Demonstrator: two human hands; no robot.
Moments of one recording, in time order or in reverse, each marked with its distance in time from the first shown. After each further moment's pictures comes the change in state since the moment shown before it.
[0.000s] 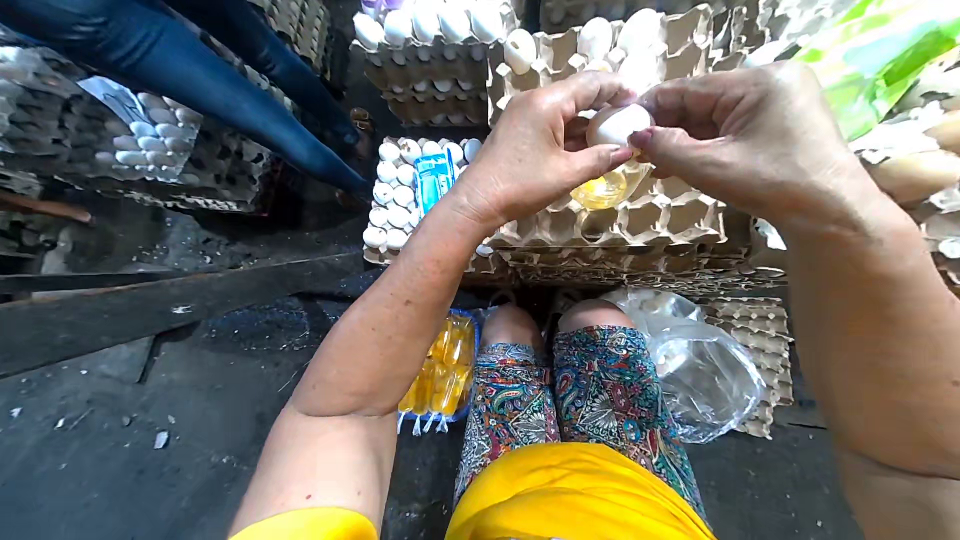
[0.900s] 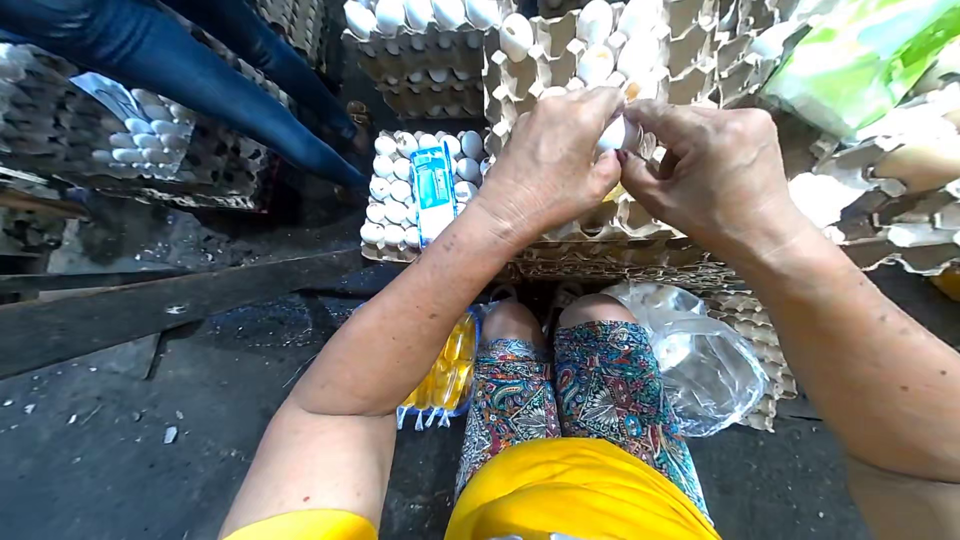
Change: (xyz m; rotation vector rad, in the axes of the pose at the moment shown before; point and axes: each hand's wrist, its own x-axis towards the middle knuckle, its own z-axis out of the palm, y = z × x) left_hand 0.002 -0.002 0.024 0.651 0.057 0.021; right_hand -0.015 0.011 0.031 -0.388 0.144 -0.155
